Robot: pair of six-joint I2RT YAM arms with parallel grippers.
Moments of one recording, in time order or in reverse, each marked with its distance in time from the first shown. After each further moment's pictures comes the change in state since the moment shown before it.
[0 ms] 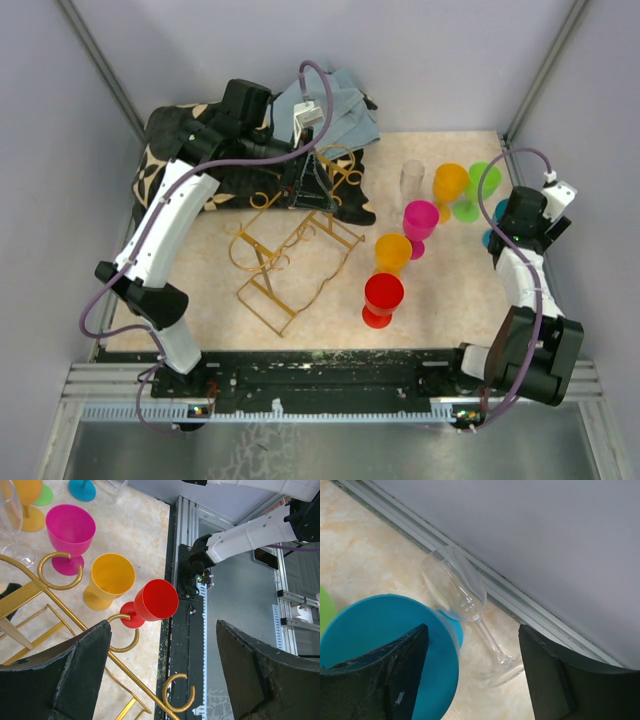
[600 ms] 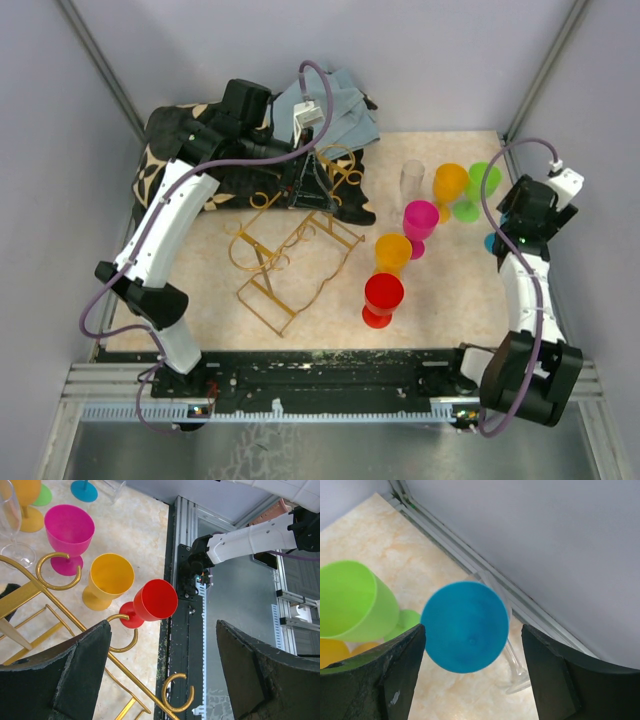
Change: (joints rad) left arm 0.000 0.000 0.000 -0.001 0.004 0.000; right arm -0.001 -0.104 0.031 -0.015 -0.143 -0.024
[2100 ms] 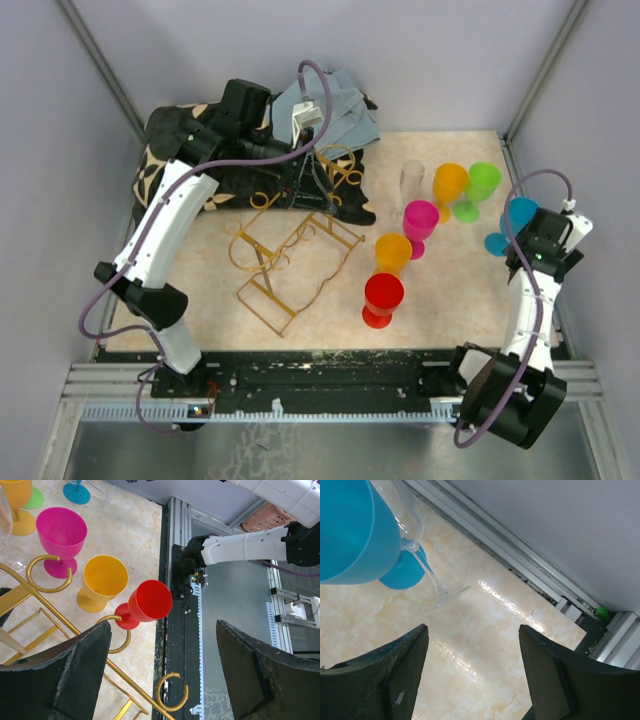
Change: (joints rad) left arm 0.000 -0.003 0.000 -0.003 0.030 0.004; right arm -0.167 -0.141 0.003 -0.504 -0.071 0.045
